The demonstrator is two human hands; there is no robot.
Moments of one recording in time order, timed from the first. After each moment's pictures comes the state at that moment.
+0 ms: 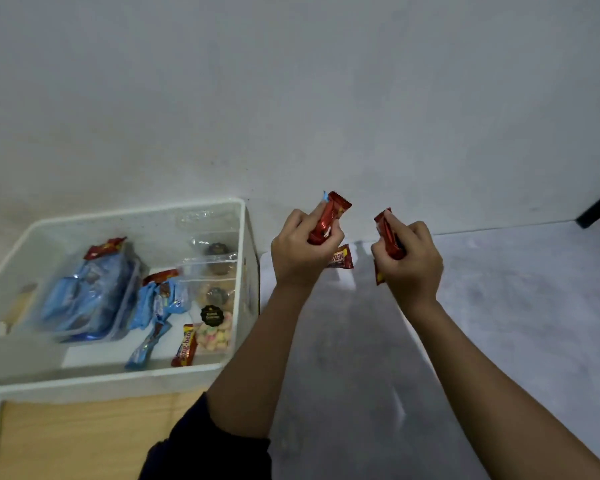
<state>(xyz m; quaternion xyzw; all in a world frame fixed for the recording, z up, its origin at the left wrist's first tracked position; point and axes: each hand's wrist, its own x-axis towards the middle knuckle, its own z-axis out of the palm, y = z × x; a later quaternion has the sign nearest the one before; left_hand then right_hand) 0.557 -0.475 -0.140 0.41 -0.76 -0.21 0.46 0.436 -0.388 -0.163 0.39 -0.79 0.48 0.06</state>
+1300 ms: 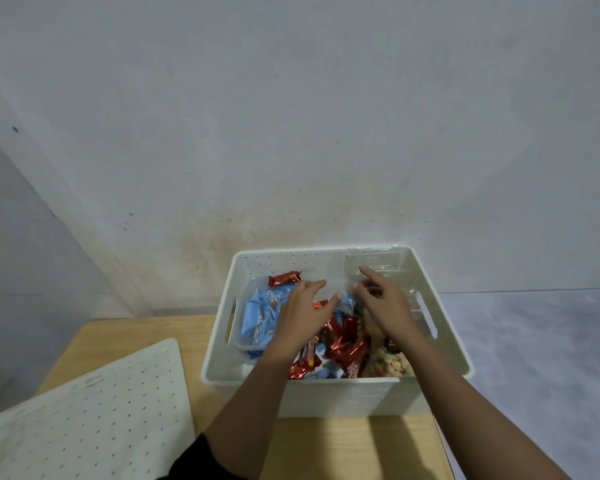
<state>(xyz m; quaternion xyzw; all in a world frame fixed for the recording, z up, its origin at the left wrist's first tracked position) 0.874 -0.583 -0.127 0.47 -0.80 -0.33 0.20 0.734 -0.513 -0.111 0.42 -0.72 0.48 -0.26</state>
